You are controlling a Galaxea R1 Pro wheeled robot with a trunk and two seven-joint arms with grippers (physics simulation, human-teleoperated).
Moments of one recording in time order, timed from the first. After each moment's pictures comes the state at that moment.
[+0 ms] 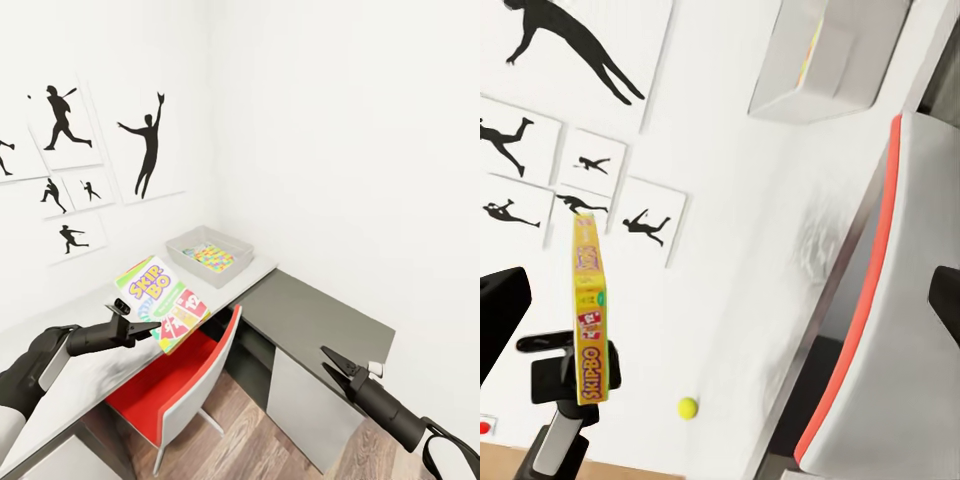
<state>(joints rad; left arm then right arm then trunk) -0.66 0.41 -0.07 -0.93 0.49 1.04 -1.54 -0.03 -0.12 -0.22 -1.58 -1.13 0.77 0.47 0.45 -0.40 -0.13</state>
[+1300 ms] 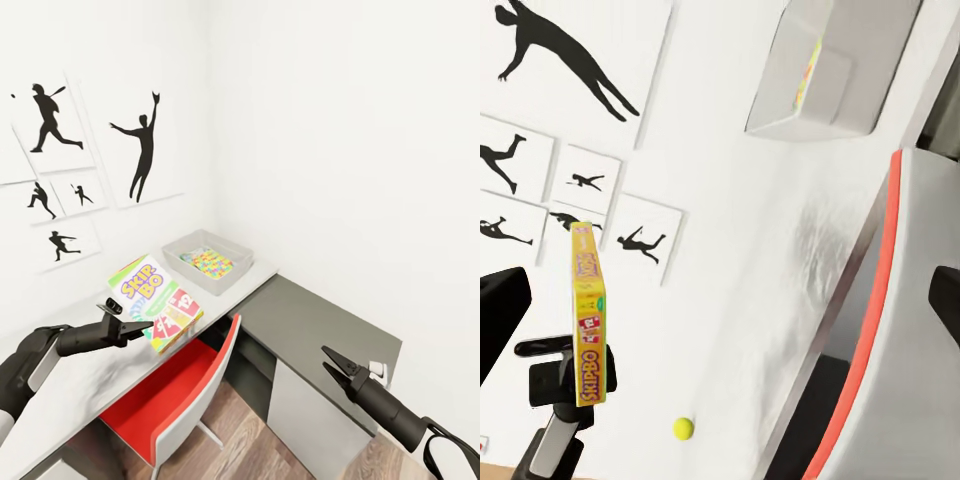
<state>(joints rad) -0.65 0.45 -0.07 -0.93 0.49 1.04 -1.55 -0.03 -0.12 -0.23 -1.59 -1.13 0.77 0.47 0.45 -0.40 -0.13</state>
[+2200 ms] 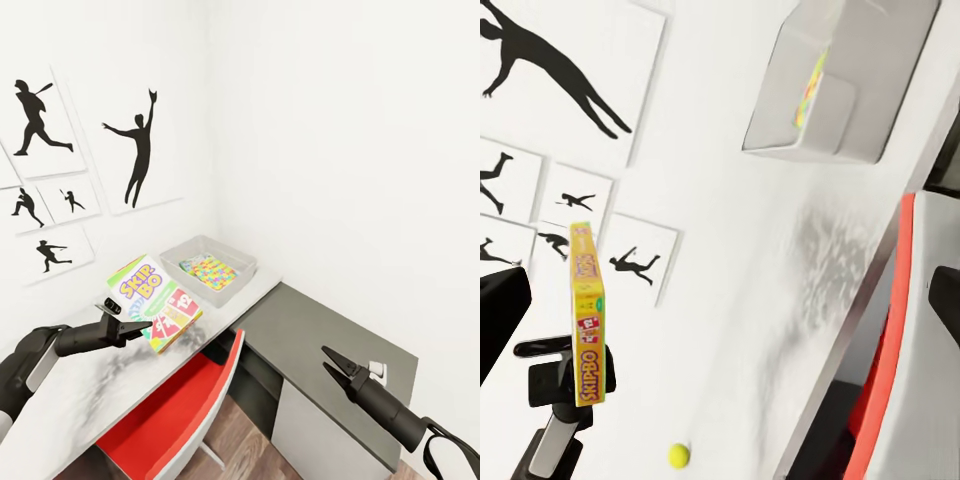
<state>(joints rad) -0.65 0.46 -0.07 -0.93 0.49 1.03 -1.56 -0.03 -0.12 -0.23 -1.58 -1.13 0.77 0.47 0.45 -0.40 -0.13</state>
